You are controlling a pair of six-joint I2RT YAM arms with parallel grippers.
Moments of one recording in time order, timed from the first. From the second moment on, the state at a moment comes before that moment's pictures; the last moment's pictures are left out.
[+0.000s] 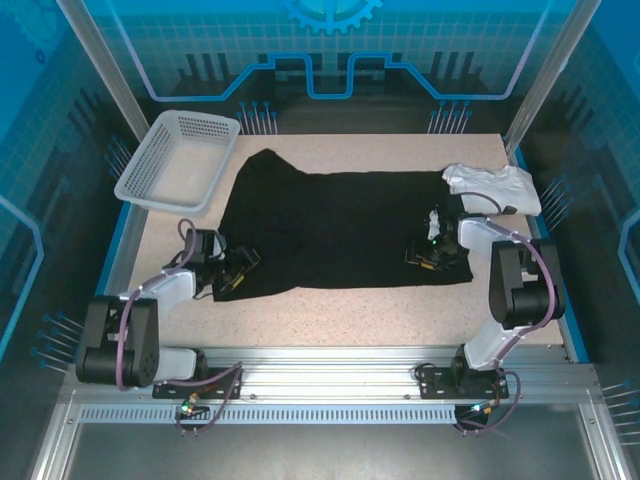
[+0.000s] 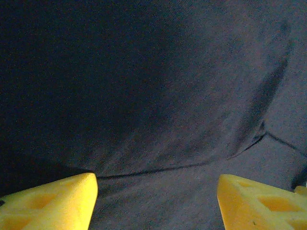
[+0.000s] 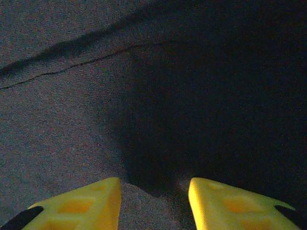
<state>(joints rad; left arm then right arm) 0.00 1.32 0.48 -0.16 0.43 -0.81 0.04 1.68 0.92 -0.62 -0.29 0.30</state>
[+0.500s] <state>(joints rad) 0.00 0.63 0.25 -0.49 0.31 -0.95 0.05 1.20 0.63 -0.75 -0.28 0.45</state>
